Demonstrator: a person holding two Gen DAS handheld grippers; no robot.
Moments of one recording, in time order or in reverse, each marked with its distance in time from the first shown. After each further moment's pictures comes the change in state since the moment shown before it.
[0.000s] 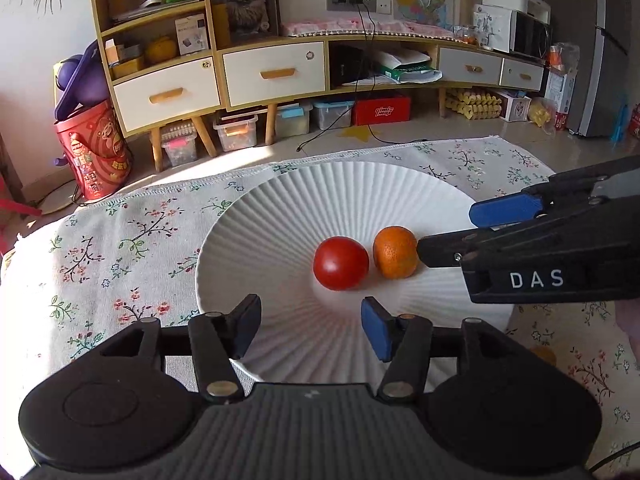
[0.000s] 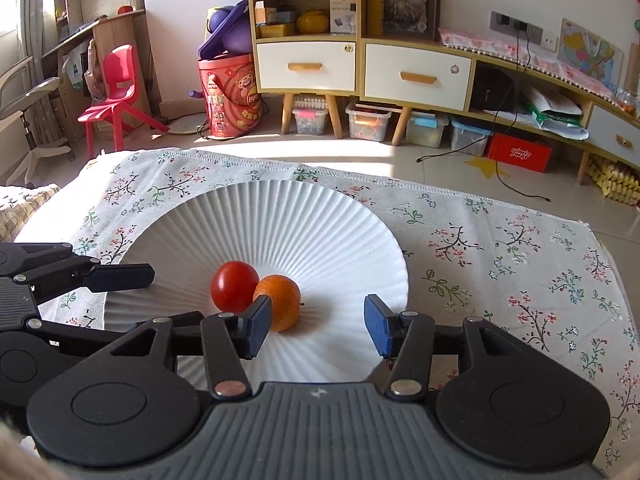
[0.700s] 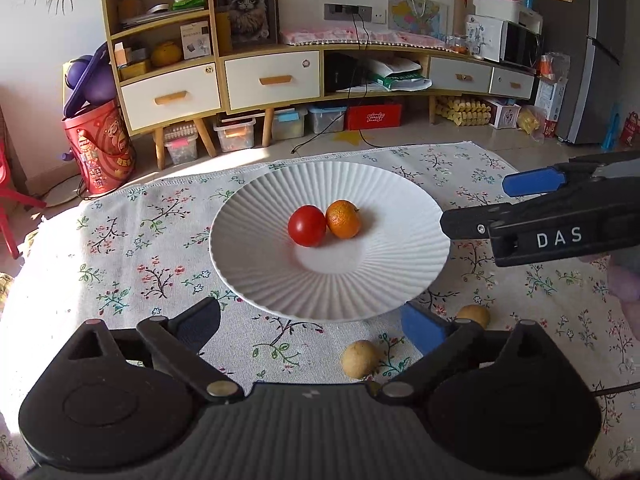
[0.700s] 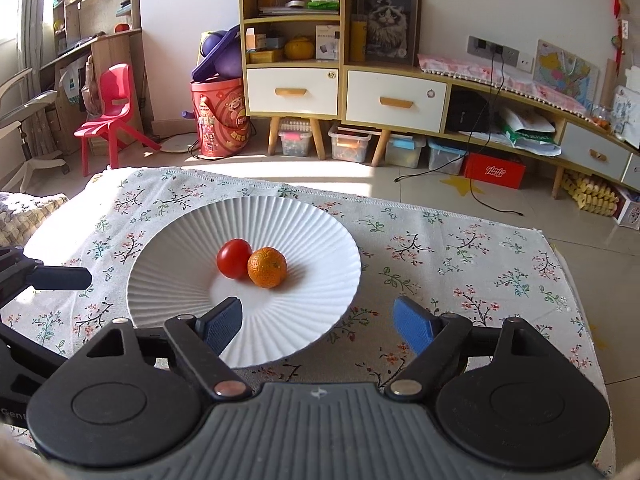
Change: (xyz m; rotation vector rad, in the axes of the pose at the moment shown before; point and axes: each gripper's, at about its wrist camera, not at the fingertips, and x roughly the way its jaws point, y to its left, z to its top) left arm -0.057 -0.006 -0.021 -0.025 -0.007 -0.019; right arm -0.049 -0.004 -0.015 -0.004 -0.058 -0.056
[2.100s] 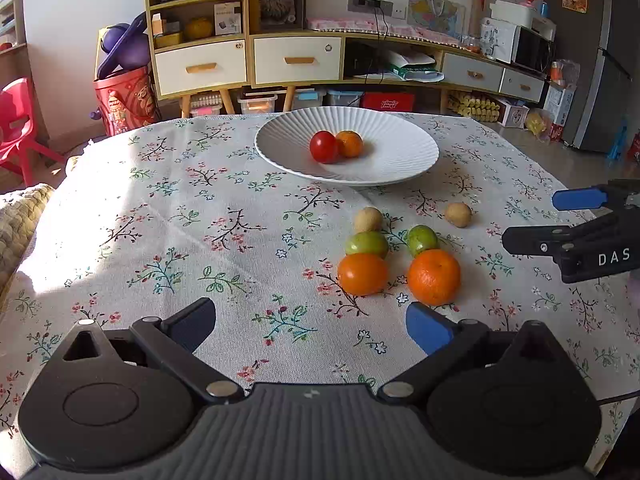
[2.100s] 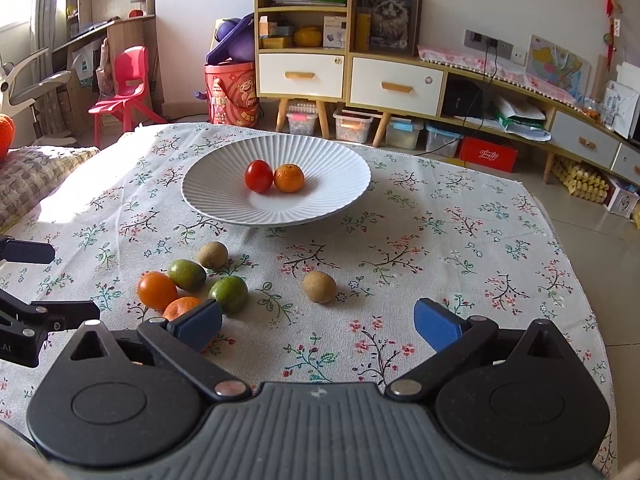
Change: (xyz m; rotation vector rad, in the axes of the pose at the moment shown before) left arm -0.060 0.010 -0.090 -0.075 0.027 0.021; right arm -0.052 0.025 -0.076 -0.017 0.026 -0.003
